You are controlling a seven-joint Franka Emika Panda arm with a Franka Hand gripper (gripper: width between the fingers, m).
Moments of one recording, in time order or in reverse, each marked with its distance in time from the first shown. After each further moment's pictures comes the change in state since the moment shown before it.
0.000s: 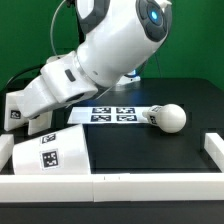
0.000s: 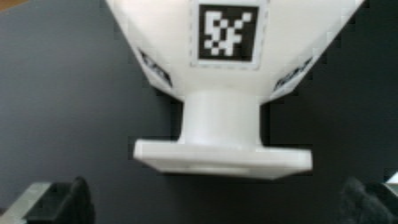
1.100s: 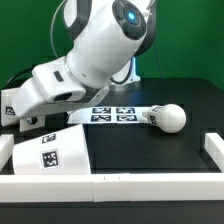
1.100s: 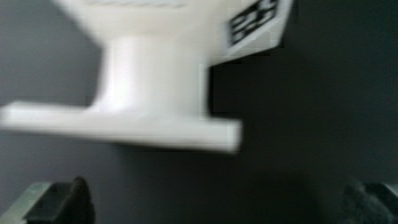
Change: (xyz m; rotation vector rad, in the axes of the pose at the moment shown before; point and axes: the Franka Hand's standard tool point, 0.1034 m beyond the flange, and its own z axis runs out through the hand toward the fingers) arm 0.000 -0.004 0.017 0.021 0.042 0.132
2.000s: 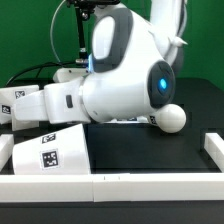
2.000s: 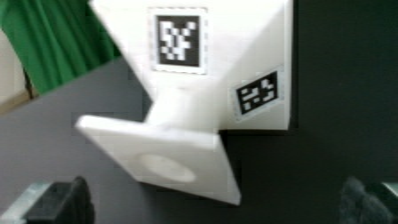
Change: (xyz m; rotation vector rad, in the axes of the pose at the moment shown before) arm -0.010 0.005 -0.009 0.000 -0.495 0.024
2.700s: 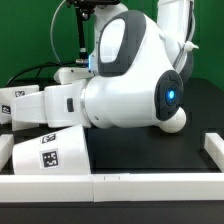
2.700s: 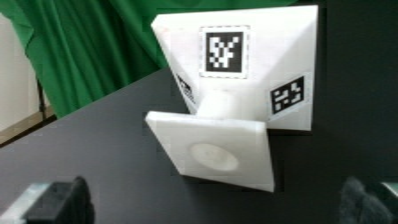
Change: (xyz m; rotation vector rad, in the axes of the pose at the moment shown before) arm -0.014 0.023 -0.017 0.028 -0.032 0.043
